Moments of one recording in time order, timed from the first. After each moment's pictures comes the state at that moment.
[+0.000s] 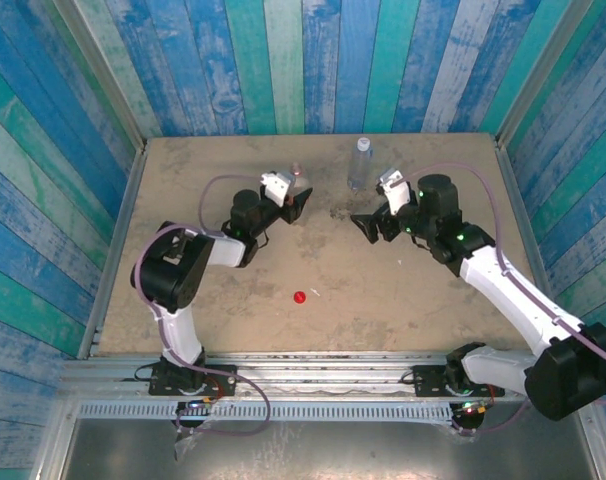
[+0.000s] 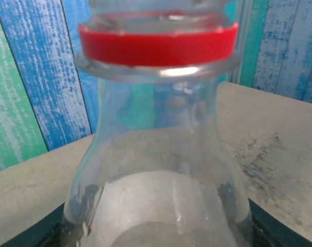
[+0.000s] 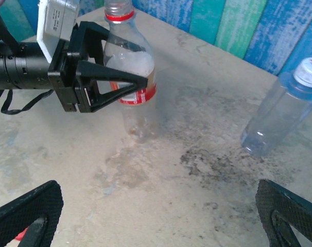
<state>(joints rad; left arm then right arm) -0.41 1.84 0.76 1.04 0.31 0.05 0.44 1.18 0.91 -0.21 -0.31 -0.15</state>
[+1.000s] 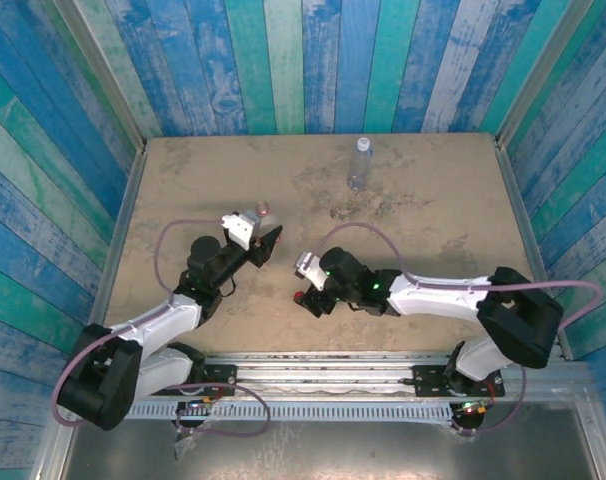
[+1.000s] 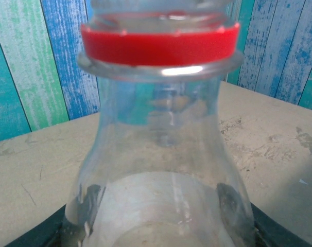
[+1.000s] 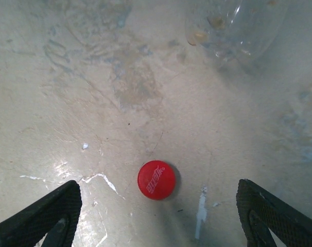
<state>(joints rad) -0.41 1.11 0.30 0.75 0.25 0.02 1.02 1.53 0.74 0.03 -0.05 -0.01</state>
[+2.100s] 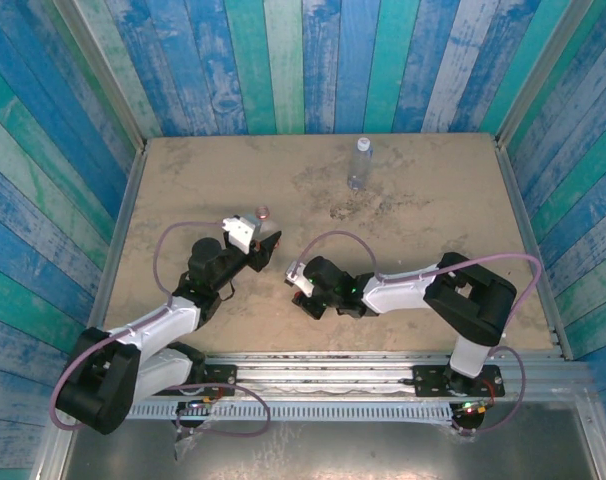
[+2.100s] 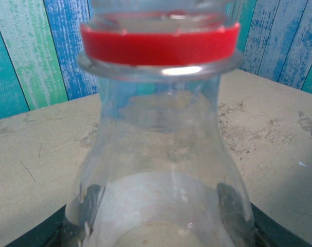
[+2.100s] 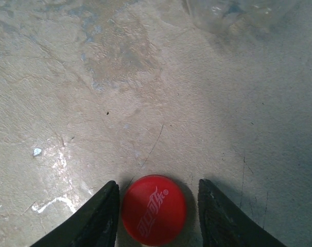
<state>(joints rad) -0.41 1.09 0.29 0.69 0.25 0.02 1.04 1.76 0.78 0.14 -0.02 0.01</state>
